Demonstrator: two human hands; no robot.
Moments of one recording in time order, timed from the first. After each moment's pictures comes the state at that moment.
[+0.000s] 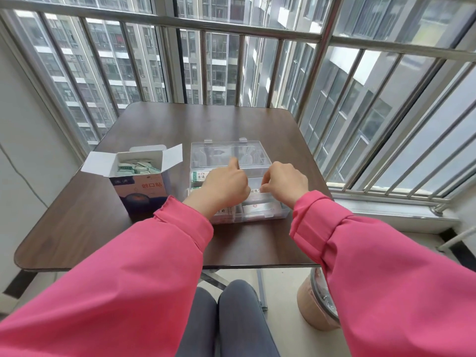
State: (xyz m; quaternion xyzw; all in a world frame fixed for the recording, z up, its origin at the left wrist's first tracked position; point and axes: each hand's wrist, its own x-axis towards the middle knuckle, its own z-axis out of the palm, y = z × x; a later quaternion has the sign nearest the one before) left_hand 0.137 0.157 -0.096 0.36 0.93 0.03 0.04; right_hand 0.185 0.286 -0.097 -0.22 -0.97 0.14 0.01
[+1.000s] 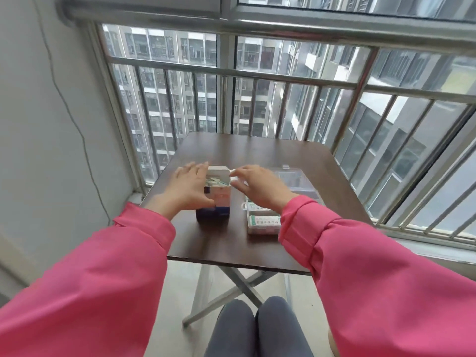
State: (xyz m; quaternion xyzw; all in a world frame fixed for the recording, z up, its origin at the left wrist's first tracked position) left_hand 0.104 -0.031 -0.067 0.24 0.97 0.05 -0.01; right_hand 0.166 0.141 -0.041 0.09 -0.99 0.10 0.06
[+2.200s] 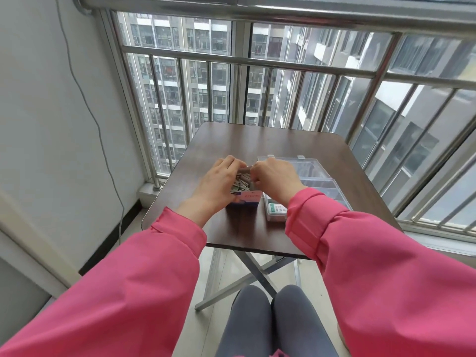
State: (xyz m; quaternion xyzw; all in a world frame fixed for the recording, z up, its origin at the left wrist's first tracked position) left_hand 0.135 -0.029 -0.079 0.34 0.91 0.21 -0.11; right_hand 0.164 0.117 -0.053 0.06 -0.99 -0.07 0.12
